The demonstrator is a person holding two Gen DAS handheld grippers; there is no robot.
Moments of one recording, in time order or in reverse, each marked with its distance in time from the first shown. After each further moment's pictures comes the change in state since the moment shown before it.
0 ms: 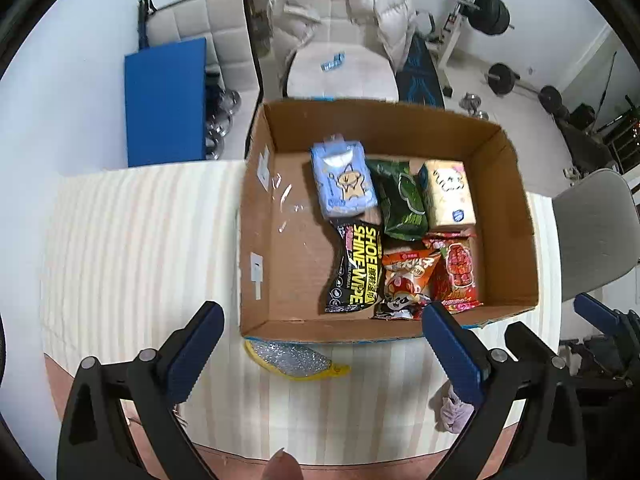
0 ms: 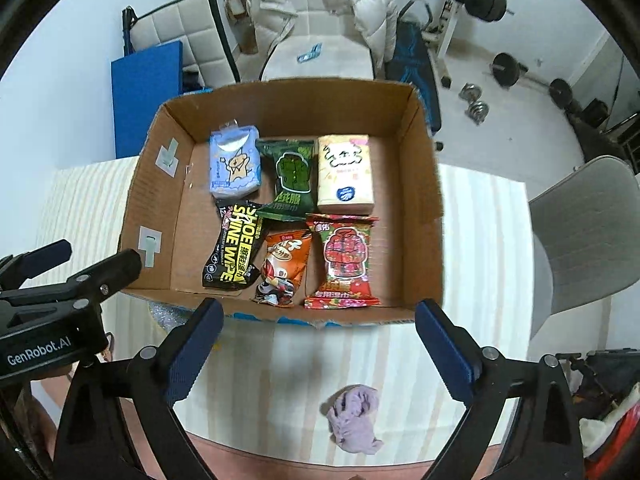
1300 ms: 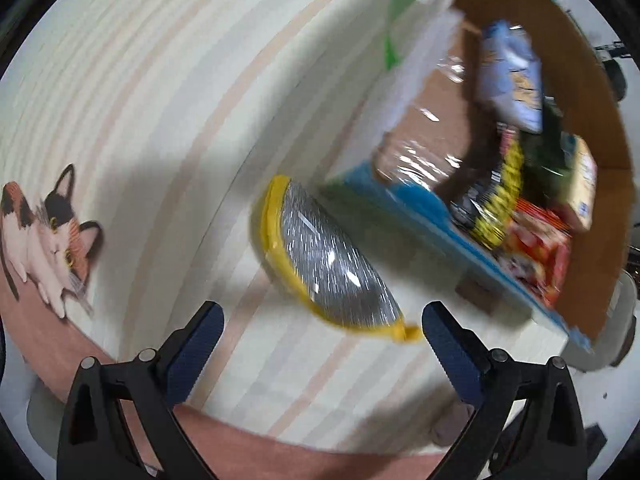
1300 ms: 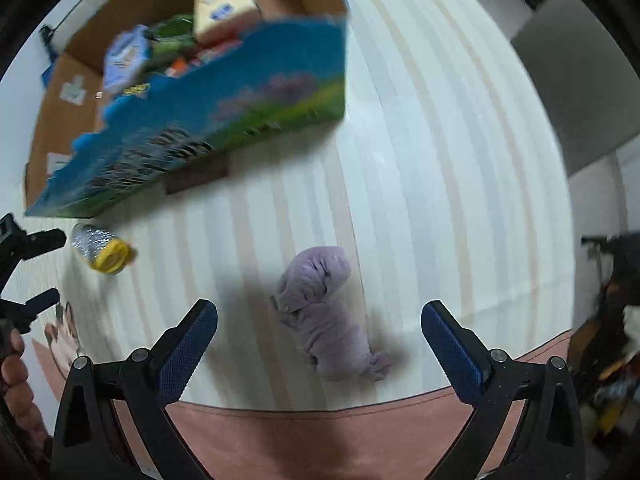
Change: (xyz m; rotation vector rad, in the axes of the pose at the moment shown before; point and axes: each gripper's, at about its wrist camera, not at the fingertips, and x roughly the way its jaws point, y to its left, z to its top) left arm 0.161 0.081 -0.091 -0.492 0.355 -0.058; right arm 0.099 -0.074 -0.151 0.300 0.237 0.019
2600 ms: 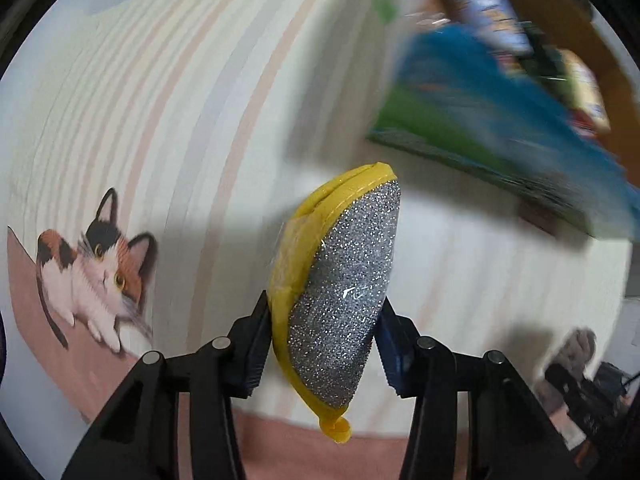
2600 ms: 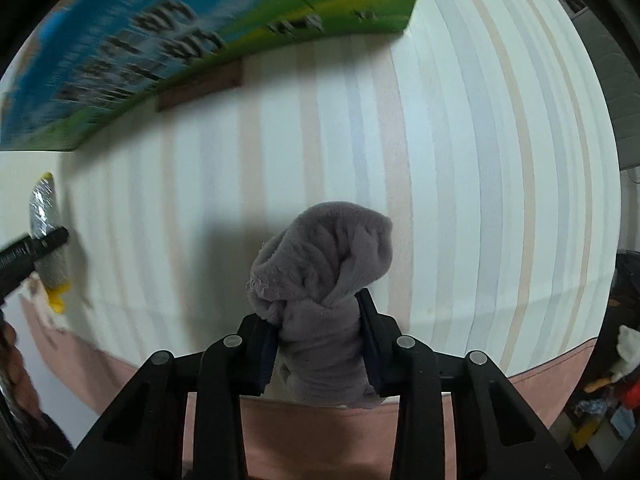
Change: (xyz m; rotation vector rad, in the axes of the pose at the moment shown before) left arm -0.020 0.004 -0.075 0.257 -0.129 0.095; right arm 0.077 0.037 -0.029 -0.125 0.131 0.033
